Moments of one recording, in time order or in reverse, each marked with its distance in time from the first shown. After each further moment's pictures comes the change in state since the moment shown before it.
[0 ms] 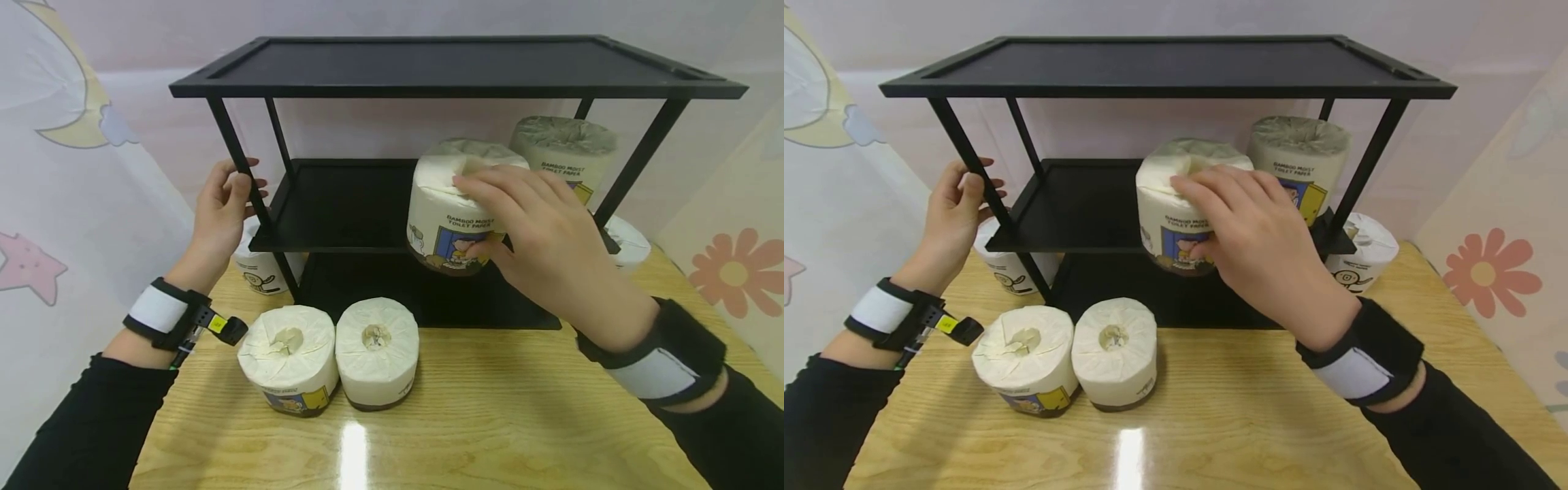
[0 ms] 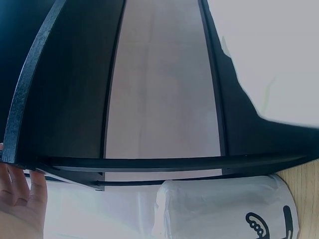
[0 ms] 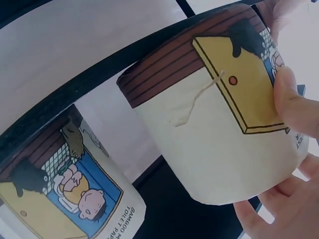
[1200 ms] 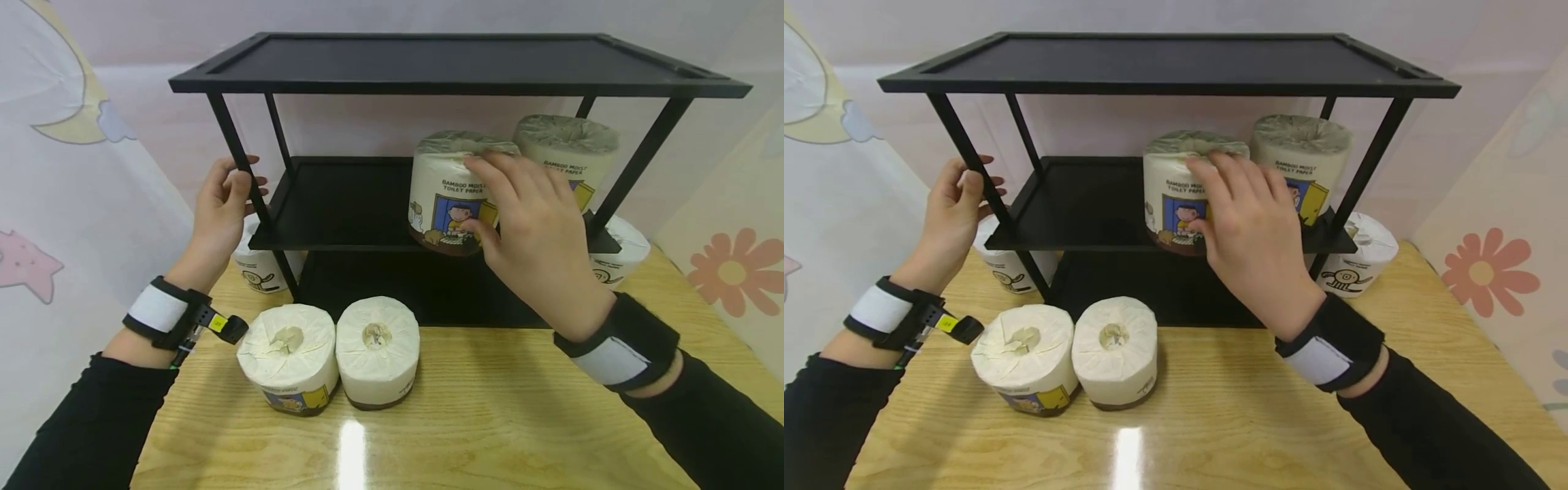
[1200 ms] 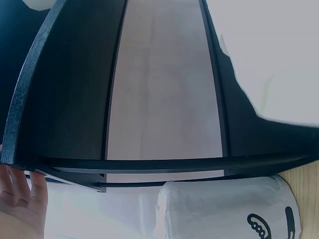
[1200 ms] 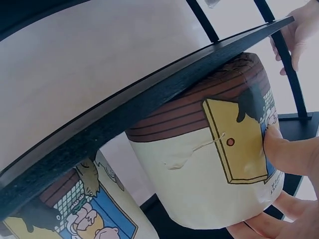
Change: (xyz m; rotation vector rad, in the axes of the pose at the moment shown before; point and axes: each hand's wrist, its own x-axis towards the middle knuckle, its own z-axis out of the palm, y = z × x) left_hand -0.002 0.001 0.004 0.000 -0.001 0.023; right_hand 0.002 0.001 0.020 -0.128 0.084 0.197
